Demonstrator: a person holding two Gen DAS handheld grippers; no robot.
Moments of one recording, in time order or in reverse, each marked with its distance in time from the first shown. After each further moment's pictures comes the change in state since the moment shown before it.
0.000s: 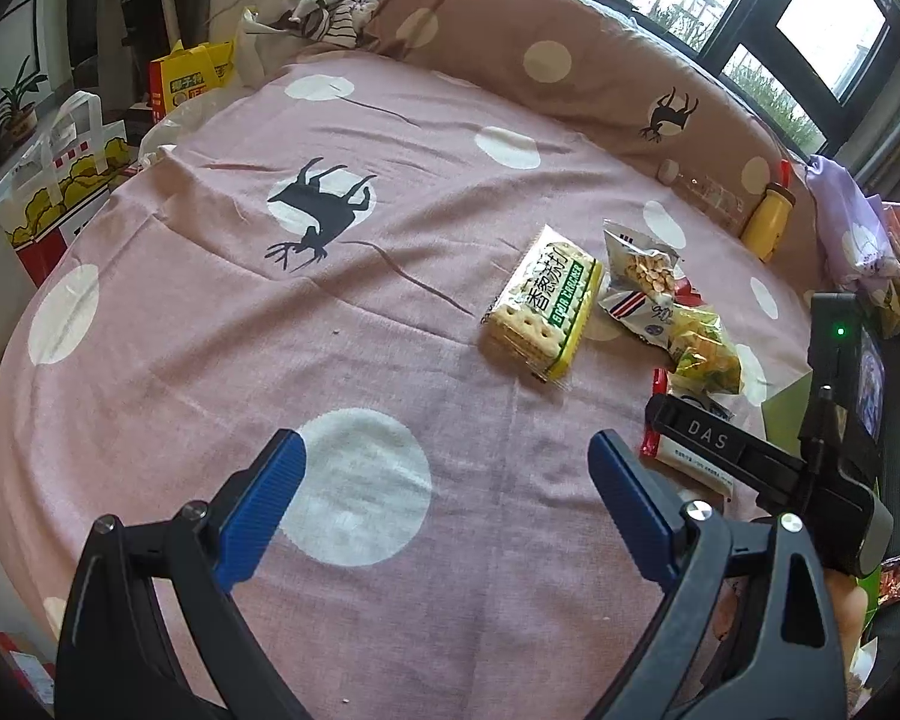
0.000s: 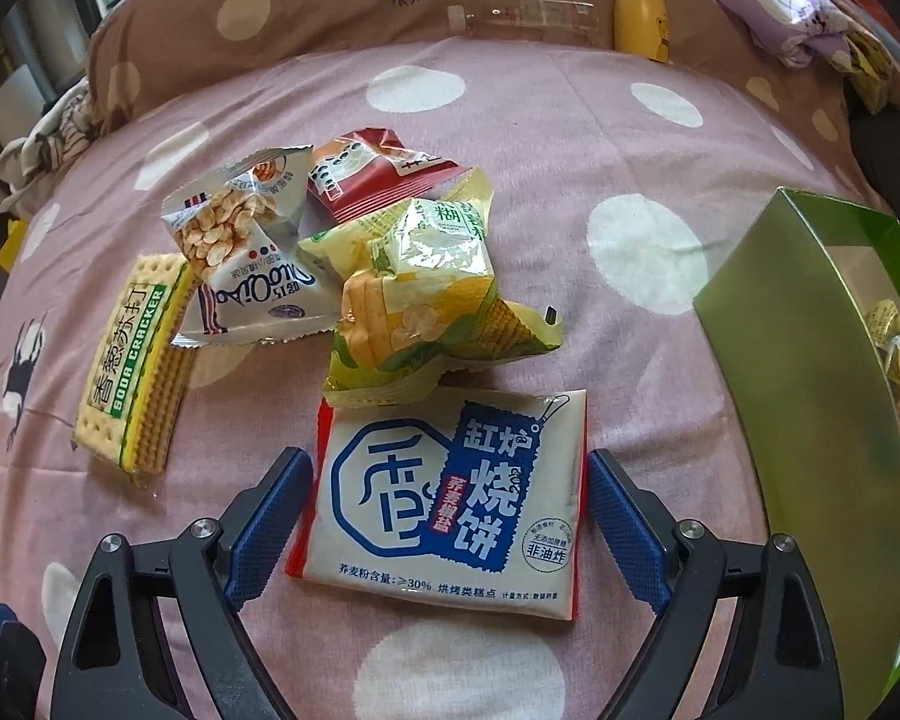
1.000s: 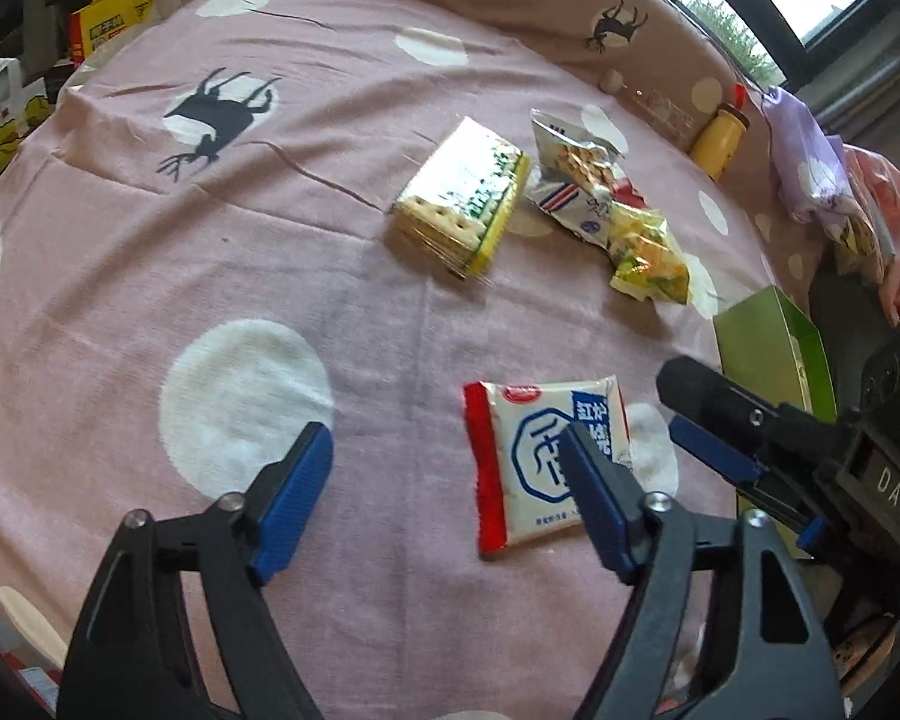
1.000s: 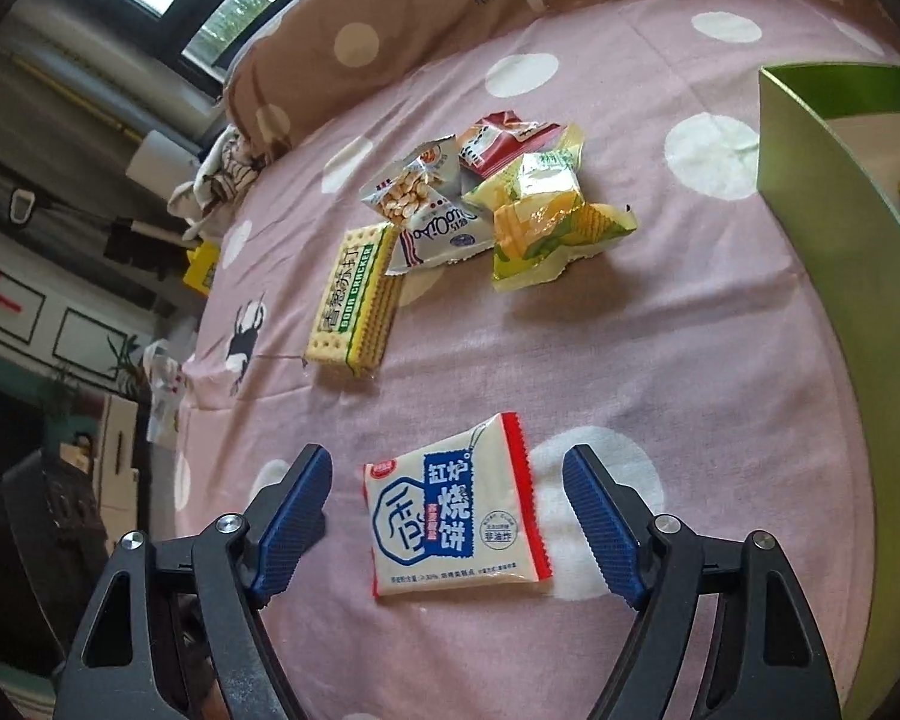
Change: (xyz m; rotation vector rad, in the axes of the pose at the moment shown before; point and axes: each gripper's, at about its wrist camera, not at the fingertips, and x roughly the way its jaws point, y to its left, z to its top) left arm 0.019 -0.022 -0.016 0.061 0.217 -0.160; right arm -0.044 -0.029 -0.037 0.147 0.079 0.562
